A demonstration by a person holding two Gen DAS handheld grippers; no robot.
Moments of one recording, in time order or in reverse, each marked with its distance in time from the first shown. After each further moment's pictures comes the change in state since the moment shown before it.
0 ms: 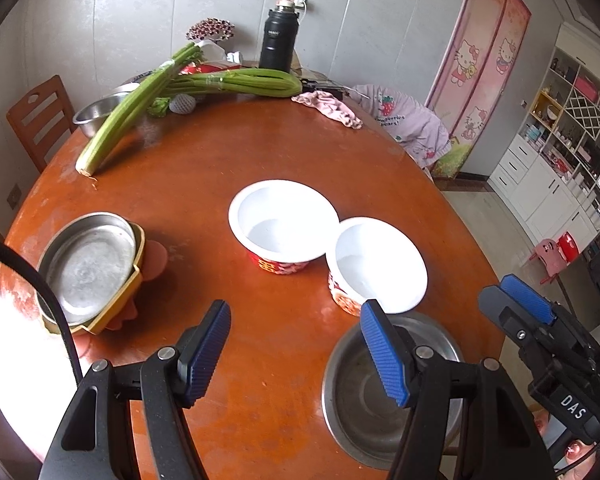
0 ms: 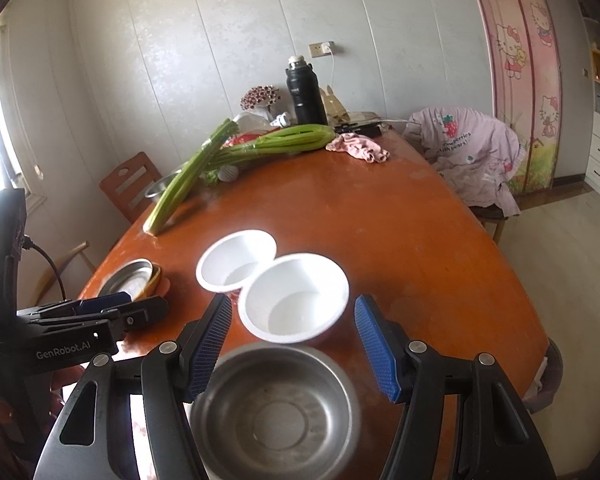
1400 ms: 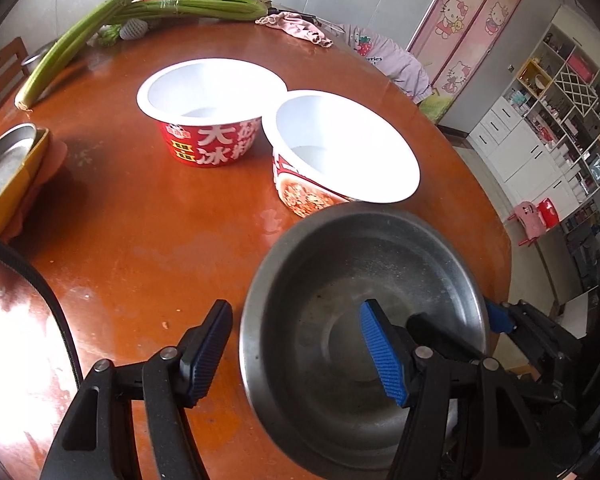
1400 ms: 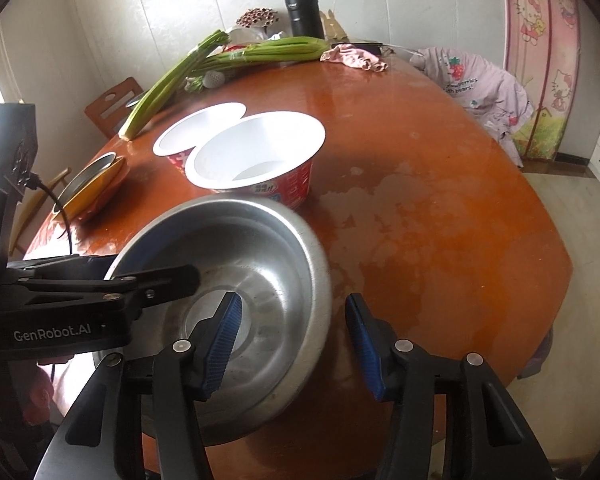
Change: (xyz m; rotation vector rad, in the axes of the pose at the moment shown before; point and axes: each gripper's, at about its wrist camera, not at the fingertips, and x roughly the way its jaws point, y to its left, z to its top) left arm 0.080 -0.026 -0.050 0.008 0.193 -0.114; right arm 0.051 -0.020 -0.074 -0.071 0.240 -0.014
